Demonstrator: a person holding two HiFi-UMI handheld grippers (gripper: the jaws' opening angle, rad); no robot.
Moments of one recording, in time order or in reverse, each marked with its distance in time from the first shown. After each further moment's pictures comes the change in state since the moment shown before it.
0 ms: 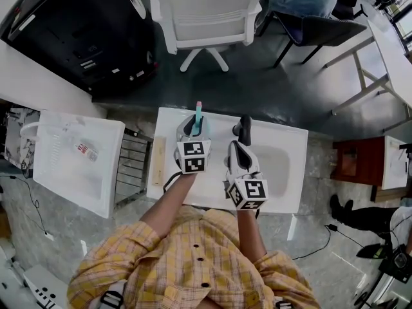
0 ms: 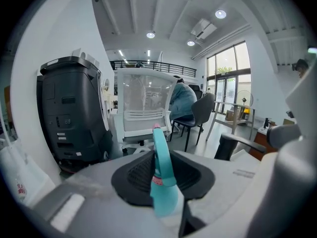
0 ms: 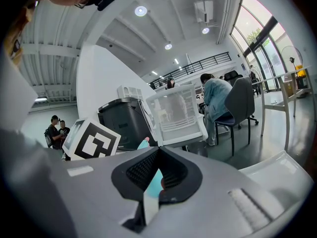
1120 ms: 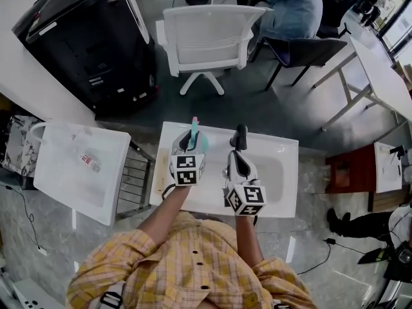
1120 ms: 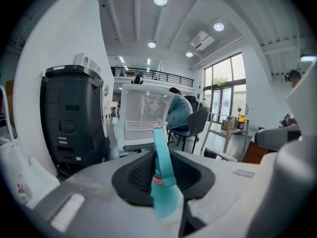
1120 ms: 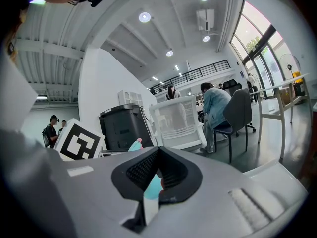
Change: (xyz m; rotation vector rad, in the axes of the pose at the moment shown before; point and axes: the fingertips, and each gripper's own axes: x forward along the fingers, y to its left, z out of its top) left arm -0.065 0.004 0.032 -0.034 -0.106 -0.050; right arm -0.035 0.026 0.030 -0.025 -0.061 -0.022
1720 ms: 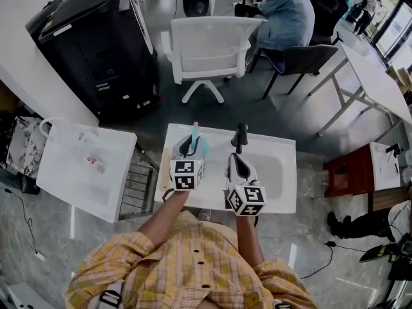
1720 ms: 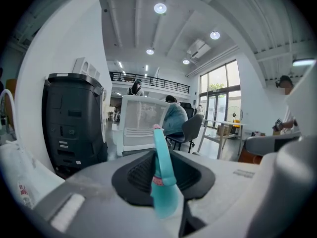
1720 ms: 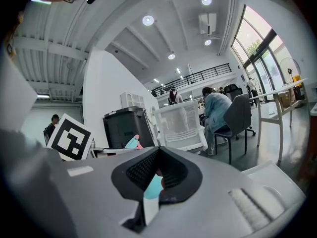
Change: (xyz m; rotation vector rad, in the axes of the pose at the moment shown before) left arm -0.064 -0.005 0.018 0.003 -0.080 -0.046; right arm -0.037 0.034 0.006 -0.025 -0.031 0.002
